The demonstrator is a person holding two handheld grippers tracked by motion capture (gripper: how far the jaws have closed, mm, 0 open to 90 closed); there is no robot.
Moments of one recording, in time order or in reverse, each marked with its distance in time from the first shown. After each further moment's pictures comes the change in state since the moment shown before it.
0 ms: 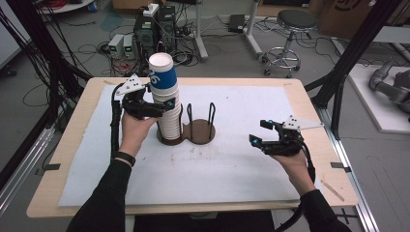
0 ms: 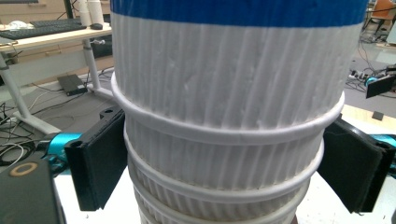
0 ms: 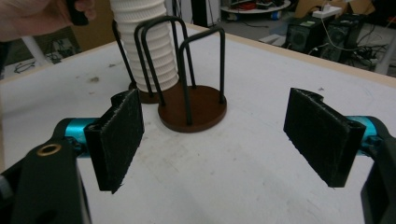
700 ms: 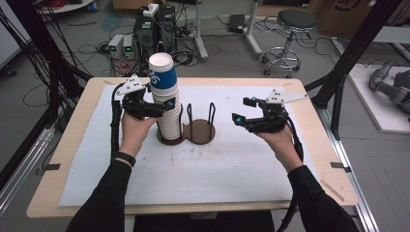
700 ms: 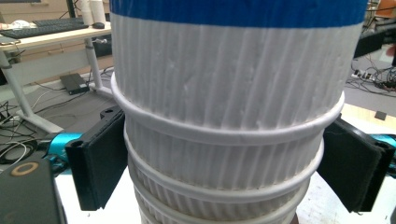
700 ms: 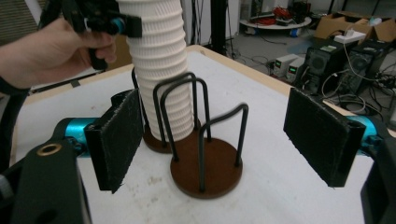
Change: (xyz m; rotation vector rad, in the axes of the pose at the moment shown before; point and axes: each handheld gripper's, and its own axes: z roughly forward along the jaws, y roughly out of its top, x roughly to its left) left arm -0.001 0.001 0.000 0.005 0.008 0.001; right arm 0.008 0.074 0.040 -0.023 0.074 -0.071
